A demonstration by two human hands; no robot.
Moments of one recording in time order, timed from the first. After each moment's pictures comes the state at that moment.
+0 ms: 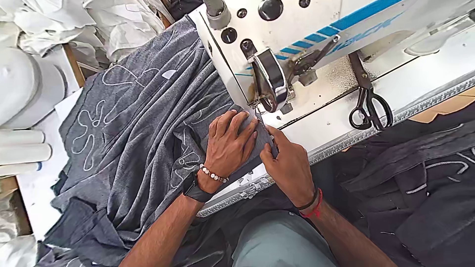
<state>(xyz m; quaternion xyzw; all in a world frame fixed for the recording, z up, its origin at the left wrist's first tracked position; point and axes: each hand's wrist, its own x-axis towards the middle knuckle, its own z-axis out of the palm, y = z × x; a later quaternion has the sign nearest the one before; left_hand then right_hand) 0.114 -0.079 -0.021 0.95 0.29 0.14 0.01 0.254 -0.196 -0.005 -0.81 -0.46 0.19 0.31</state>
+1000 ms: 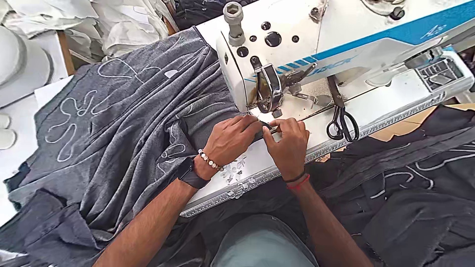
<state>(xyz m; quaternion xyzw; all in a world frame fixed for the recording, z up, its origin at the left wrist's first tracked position) 0.144 -0.066 0.001 0.96 0.17 0.19 0.07 0.299 -0.177 -0.027 -0.83 -0.48 0.03 0.29</state>
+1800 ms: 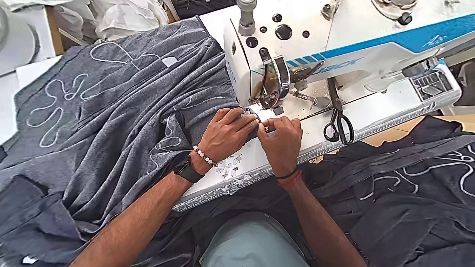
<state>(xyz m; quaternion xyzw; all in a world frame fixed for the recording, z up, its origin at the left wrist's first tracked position) 0.131 -0.067 -0.016 0.97 0.18 0.17 0.01 0.289 -0.167 -0.017 -0.83 -0.48 0.04 0.28</state>
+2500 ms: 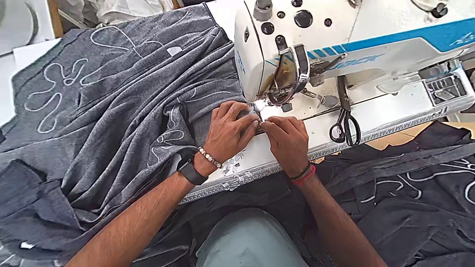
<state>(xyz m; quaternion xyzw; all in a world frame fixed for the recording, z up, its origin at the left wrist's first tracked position) 0.133 -0.081 -0.017 0.90 0.34 0.20 0.16 0.317 -0.178 -0.030 -0.66 -0.68 -0.01 0.32</state>
